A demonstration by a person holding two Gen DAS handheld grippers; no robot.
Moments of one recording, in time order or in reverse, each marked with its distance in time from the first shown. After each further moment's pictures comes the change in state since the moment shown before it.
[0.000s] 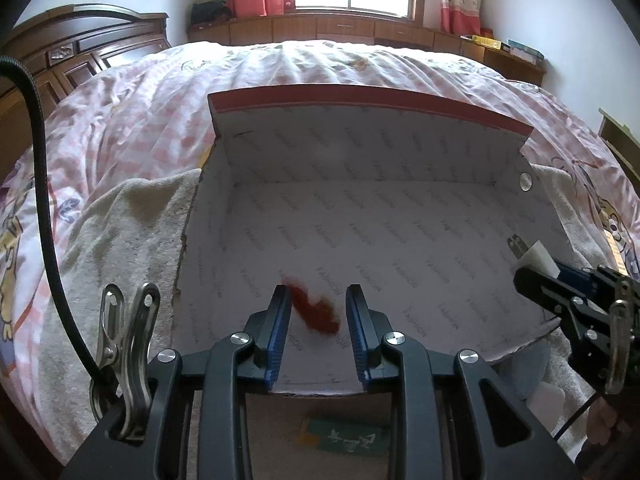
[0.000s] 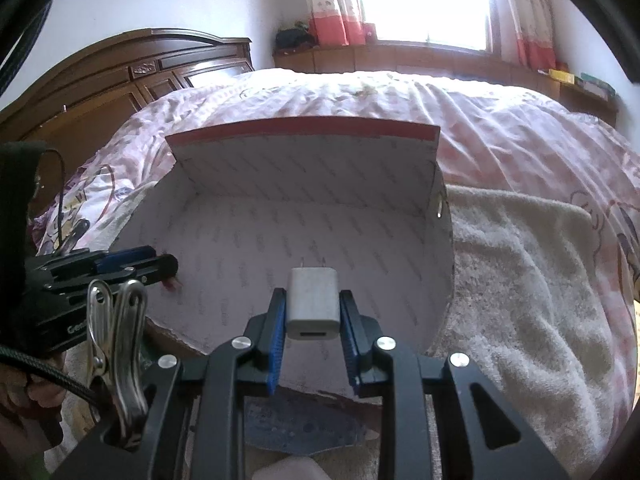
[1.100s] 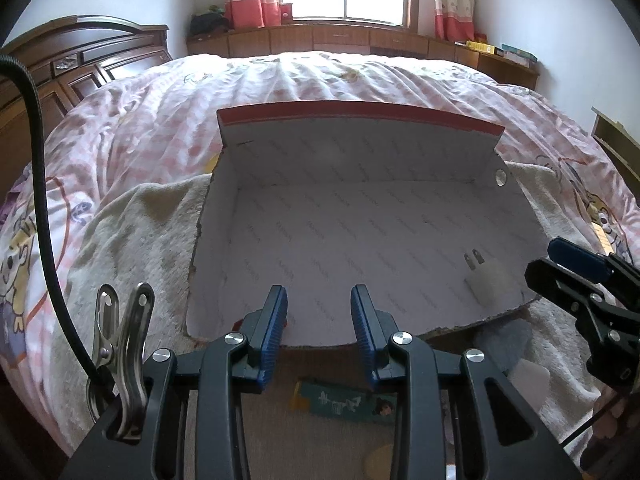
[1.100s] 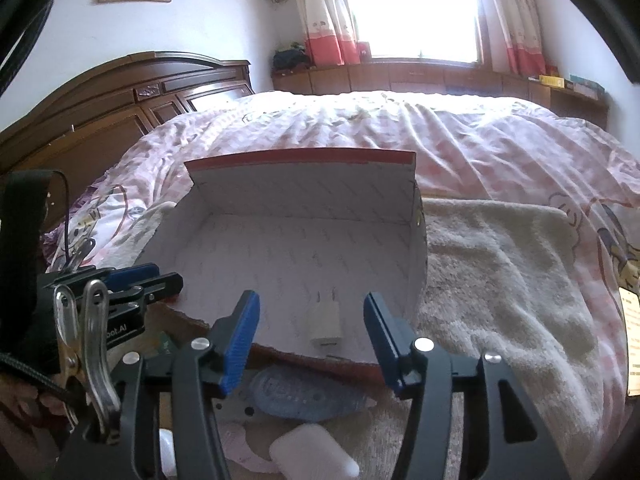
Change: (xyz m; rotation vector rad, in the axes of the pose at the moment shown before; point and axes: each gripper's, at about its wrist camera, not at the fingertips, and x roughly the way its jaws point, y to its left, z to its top) left arm -0.031 -0.007 -0.014 0.011 -0.037 0.000; right arm -0.045 0.004 -0.010 0.019 -0.087 0.008
